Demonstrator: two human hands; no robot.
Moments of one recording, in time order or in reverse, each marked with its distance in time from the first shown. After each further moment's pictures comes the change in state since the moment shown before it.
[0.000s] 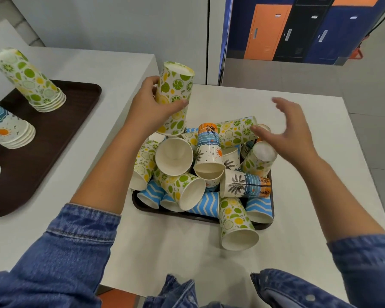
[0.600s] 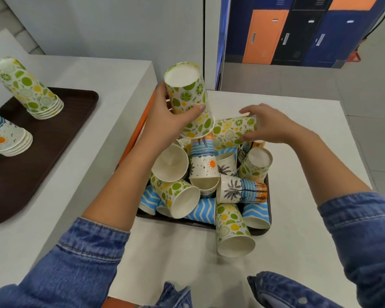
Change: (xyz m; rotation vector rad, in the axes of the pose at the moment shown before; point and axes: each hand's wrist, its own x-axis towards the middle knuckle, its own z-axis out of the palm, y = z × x) left_hand -0.017 0.017 0.034 -0.233 -0.001 0.071; right_hand 0.064 0.000 0.006 -0.225 -0.530 -0.020
